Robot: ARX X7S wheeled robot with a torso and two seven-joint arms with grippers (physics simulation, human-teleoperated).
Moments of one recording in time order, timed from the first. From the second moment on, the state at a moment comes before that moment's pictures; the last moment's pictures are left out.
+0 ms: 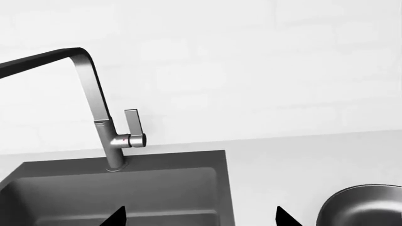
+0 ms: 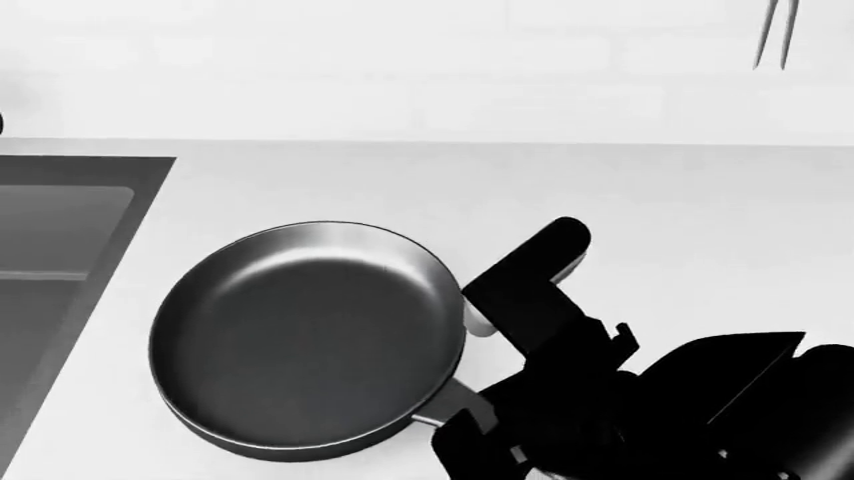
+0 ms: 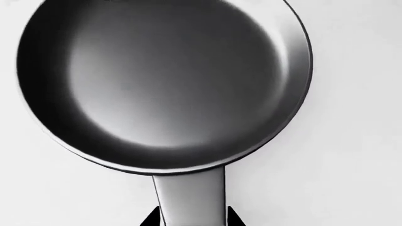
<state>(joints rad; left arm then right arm) -0.80 -0.54 -0.20 0.46 -0.50 -1.42 0.02 1.11 0.65 -0.78 -0.10 1.06 1.22 -0.13</state>
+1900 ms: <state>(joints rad) -0.76 -0.57 -0.25 0.46 -0.55 -1.40 0.01 0.90 1.06 -0.22 -0.36 1.60 1.24 0.50</state>
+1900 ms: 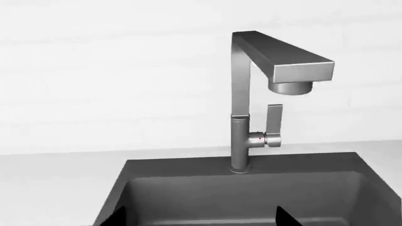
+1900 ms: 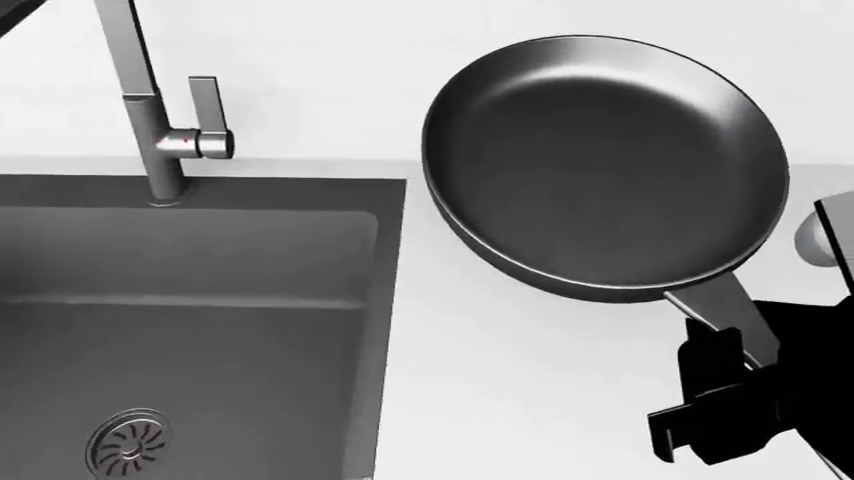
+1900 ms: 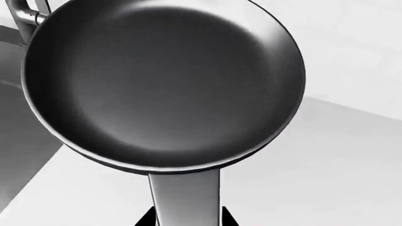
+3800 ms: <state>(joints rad) -0.67 -0.60 -0.28 0.48 -0.59 -1.36 -0.01 0.97 0.67 -0.81 -0.12 0.96 1.03 -0.05</state>
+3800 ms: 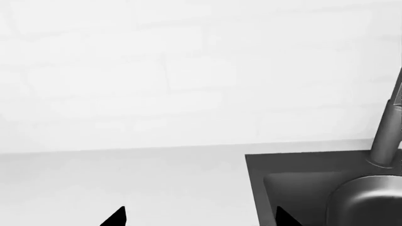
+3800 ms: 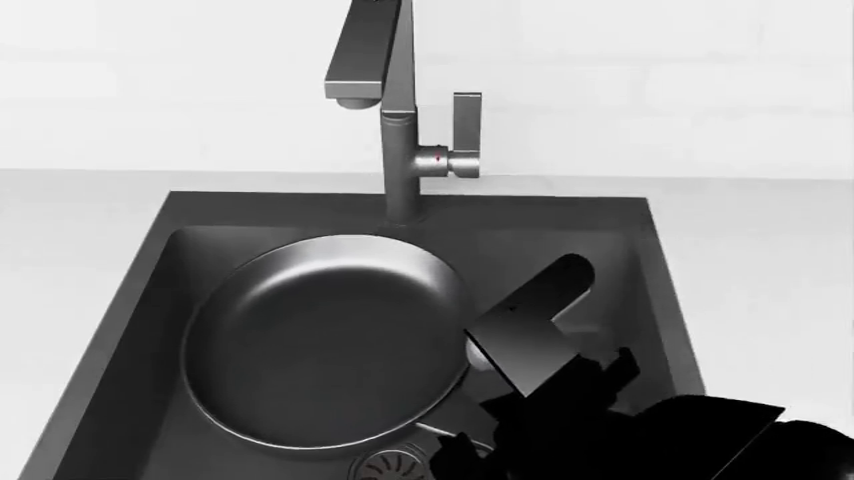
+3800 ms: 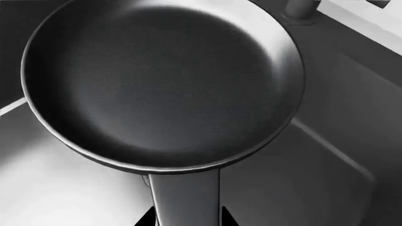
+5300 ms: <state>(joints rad) -0.65 -0.60 -0.24 0.44 -0.59 -1.30 -0.02 0.93 0.80 -0.63 -0.31 1.11 0.98 0.06</state>
